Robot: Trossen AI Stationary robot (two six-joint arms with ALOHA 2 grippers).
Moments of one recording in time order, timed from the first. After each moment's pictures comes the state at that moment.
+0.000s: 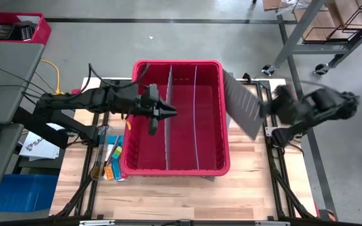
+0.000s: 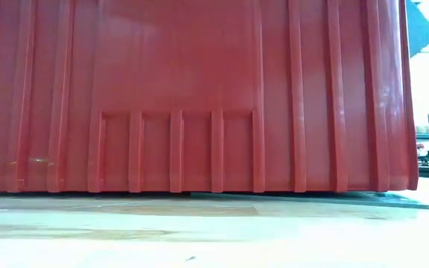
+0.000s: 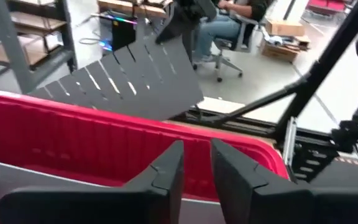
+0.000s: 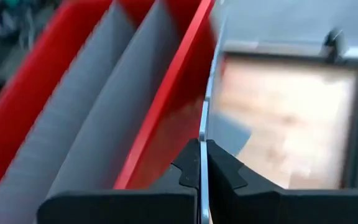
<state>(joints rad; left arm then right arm) -0.02 1.30 1.47 -0.46 -0.09 -0.18 0.27 0.90 1.41 -1.57 0.75 1.40</state>
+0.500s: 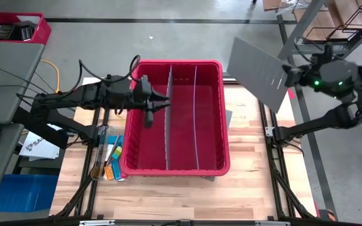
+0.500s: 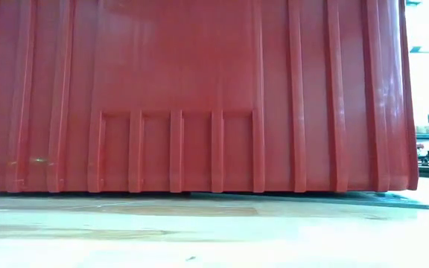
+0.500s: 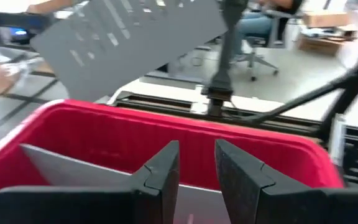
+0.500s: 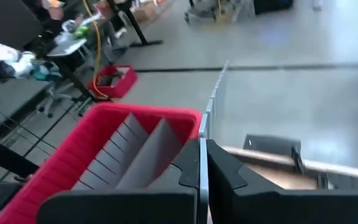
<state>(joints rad) 0.03 1.25 1.47 -0.53 -0.20 -0.08 -0.01 1.04 1.97 -1.56 0.83 0.85</state>
